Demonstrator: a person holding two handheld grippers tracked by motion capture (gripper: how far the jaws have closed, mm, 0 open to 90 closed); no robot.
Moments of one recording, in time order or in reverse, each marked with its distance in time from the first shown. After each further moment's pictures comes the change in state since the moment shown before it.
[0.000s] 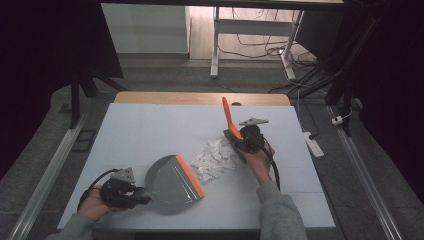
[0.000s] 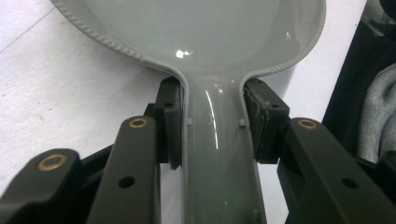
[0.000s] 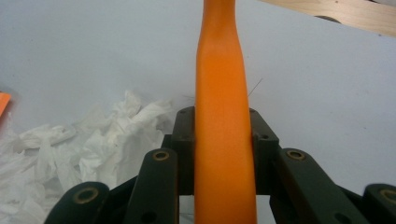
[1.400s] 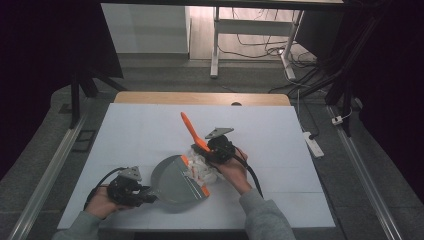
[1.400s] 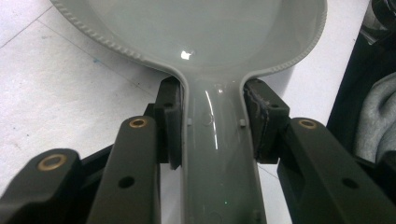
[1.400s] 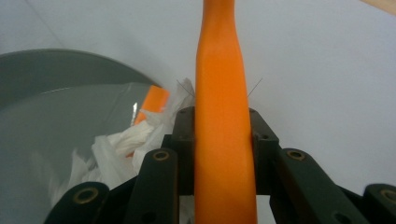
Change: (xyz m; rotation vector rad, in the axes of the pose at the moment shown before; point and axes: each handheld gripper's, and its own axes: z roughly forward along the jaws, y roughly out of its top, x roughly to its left) left arm 0.001 0.010 0.011 -0.003 -0.023 -0.019; right arm 0.095 0.007 0.012 0.042 0.204 -0.214
